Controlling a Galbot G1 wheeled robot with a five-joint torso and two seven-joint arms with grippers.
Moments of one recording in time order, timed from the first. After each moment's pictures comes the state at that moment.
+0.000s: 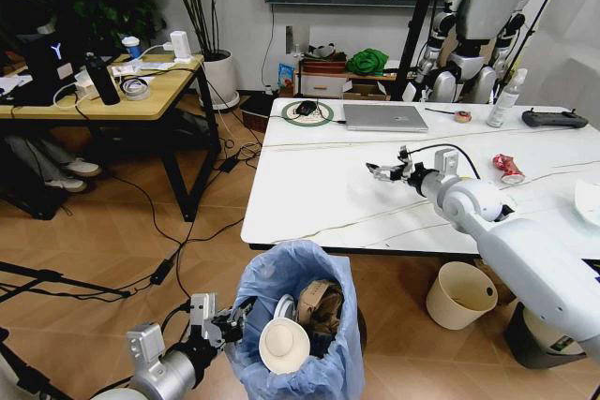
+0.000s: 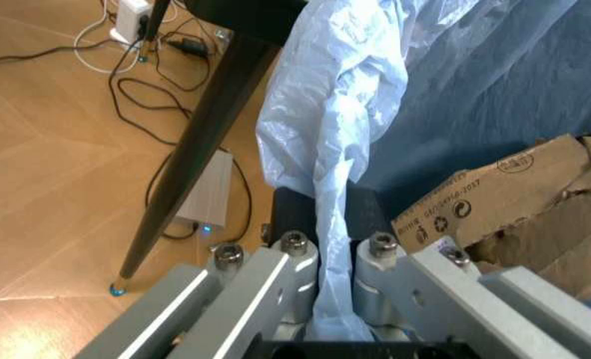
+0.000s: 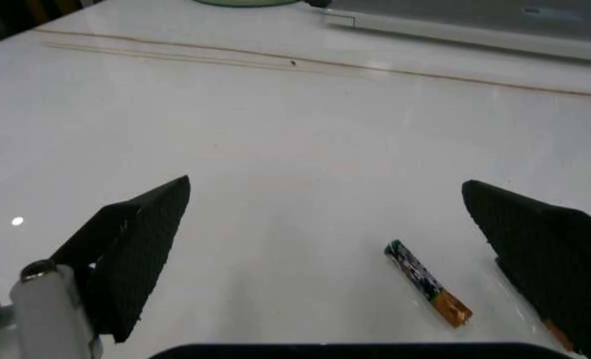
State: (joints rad) left arm 1.79 -0.92 -0.45 -2.40 -1.00 0.36 -0.23; right arm -0.52 0.82 -0.05 1.44 0.86 -0.41 -0.05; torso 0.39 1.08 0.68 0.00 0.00
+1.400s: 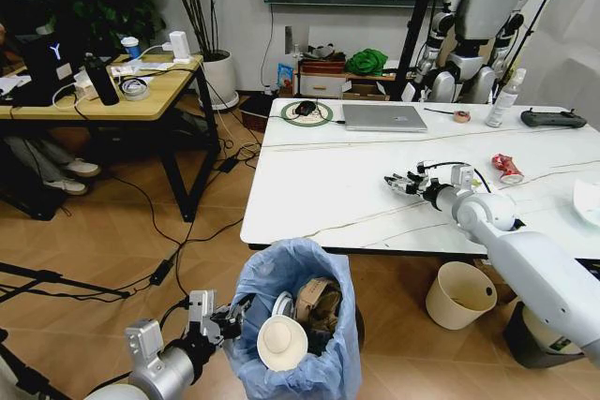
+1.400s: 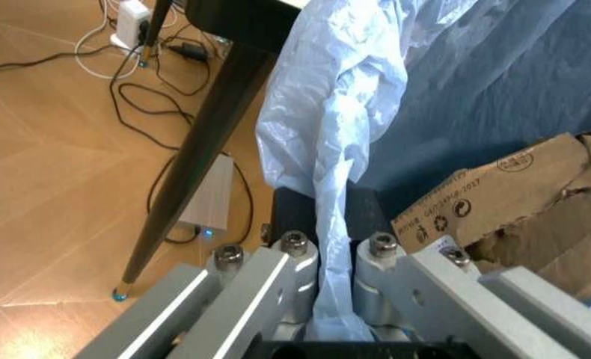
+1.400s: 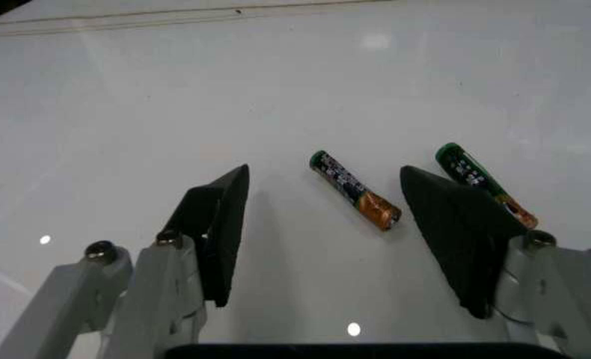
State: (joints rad) left arm 1.79 -0.91 -0.46 -2.41 -1.01 0.36 -0.23; right arm -0.56 0.82 -0.01 1.36 0.95 -0.40 -0.08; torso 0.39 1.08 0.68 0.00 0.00
